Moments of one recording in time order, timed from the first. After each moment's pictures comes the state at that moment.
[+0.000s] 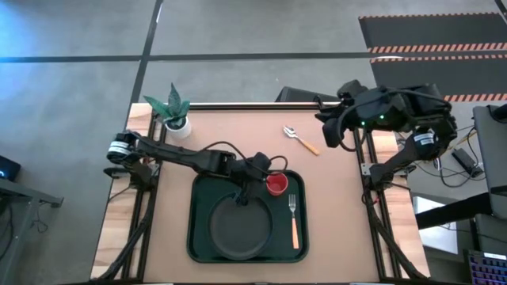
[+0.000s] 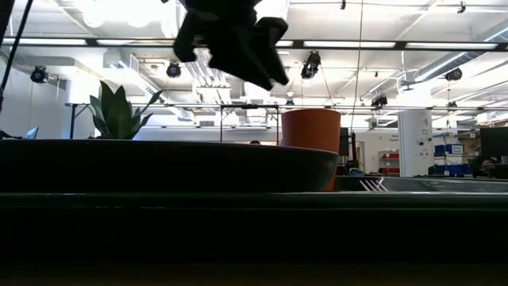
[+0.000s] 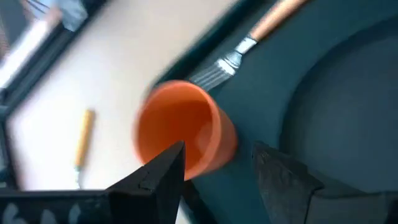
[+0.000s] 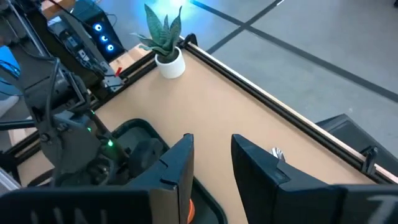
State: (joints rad) left arm -0.11 1.73 1.35 -0.43 -0.02 0.67; right arm 0.10 1.53 2.35 -1.54 0.48 0.64
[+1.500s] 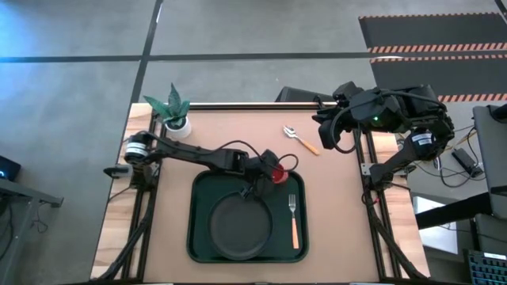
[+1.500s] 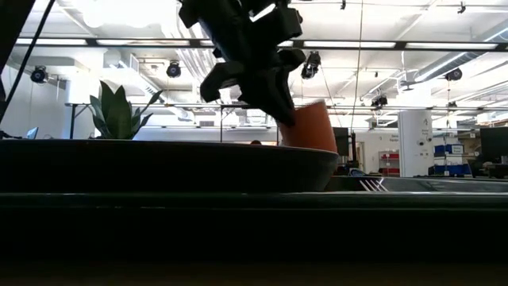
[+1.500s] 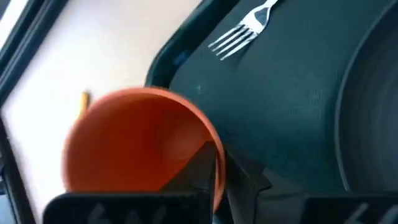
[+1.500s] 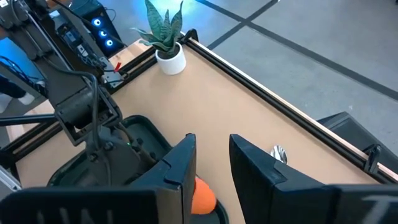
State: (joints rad) left arm -0.05 1.88 1.43 -0.44 -0.06 0.76; right arm 0.10 1.55 2.35 -1.53 0.47 0.65
